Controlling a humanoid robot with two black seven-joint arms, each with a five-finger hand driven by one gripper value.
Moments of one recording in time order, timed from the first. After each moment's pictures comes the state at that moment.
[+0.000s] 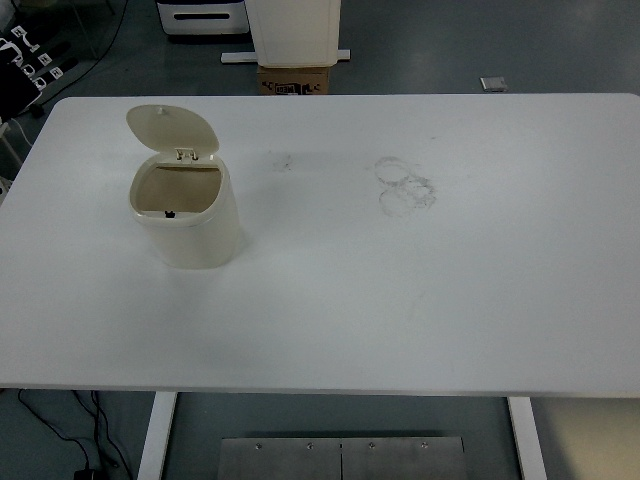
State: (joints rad) left arm -0.98 0.52 -0.84 -0.31 -0.17 -0.61 0.18; right arm 0.02 0.00 0.28 0.14 -0.24 0.07 0.43
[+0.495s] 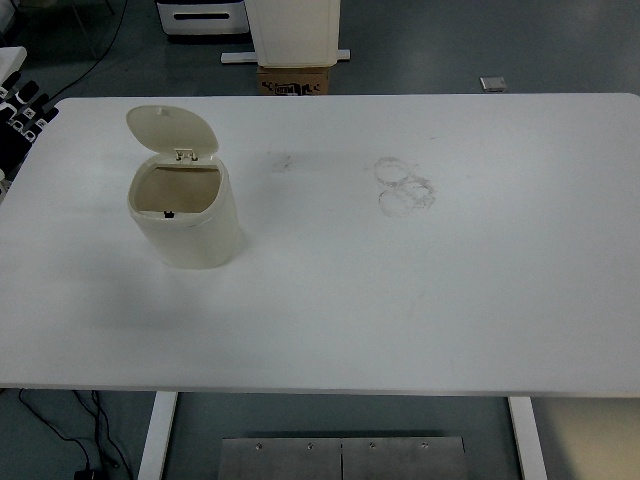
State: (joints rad) left arm -0.88 0.46 -0.84 -0.21 -0.16 -0.61 -0.01; right arm 0.02 0.00 0.28 0.14 -0.24 0.07 0.43
